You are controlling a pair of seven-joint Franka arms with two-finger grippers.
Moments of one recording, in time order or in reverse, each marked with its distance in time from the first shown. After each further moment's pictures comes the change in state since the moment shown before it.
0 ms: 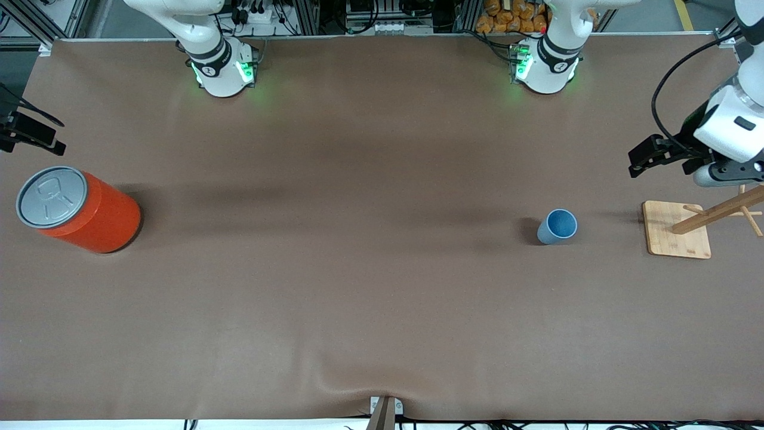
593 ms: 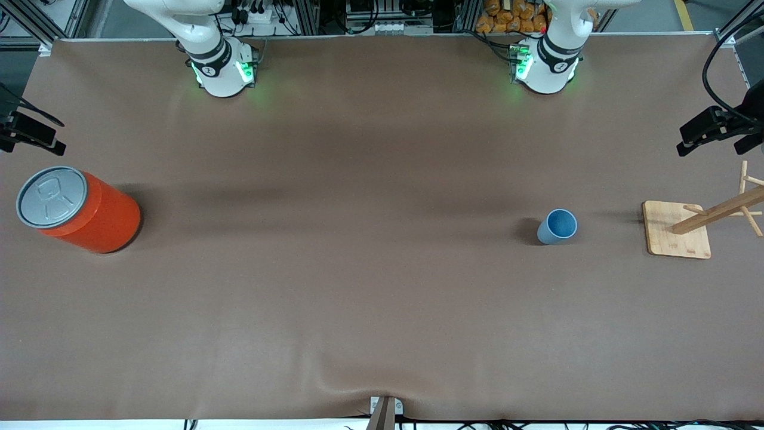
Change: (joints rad) left arm 0.002 -0.046 0.080 0.039 -0.004 -0.084 0.098; right arm 0.000 0.000 0.000 0.000 0.000 0.000 0.000
